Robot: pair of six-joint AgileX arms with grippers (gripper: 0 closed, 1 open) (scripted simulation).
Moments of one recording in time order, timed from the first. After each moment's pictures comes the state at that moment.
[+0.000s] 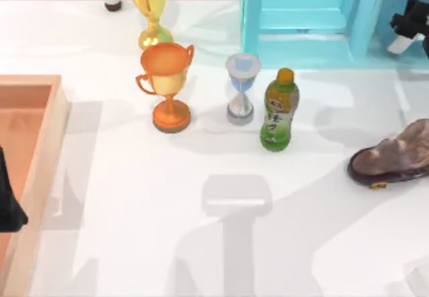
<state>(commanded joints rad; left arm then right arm) 0.00 0.00 0.00 0.00 0.00 0.00 -0.05 2.42 1.25 1.15 -0.05 0.41</state>
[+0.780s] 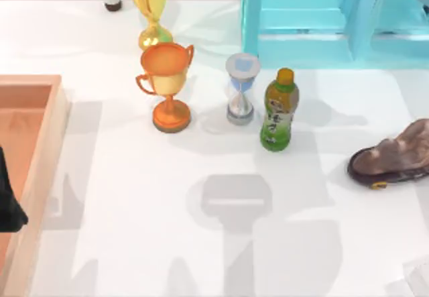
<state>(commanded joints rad) 0.00 0.00 0.00 0.00 0.00 0.00 -0.05 1.70 0.92 0.79 -0.09 0.39</state>
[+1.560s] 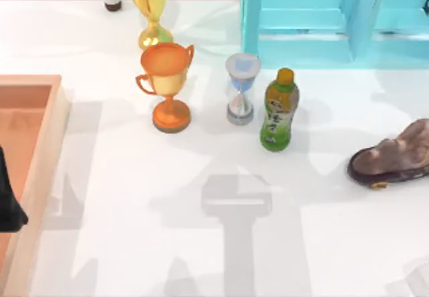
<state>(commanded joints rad) 0.00 0.00 0.00 0.00 0.00 0.00 -0.07 1.23 0.67 0.53 -0.09 0.41</state>
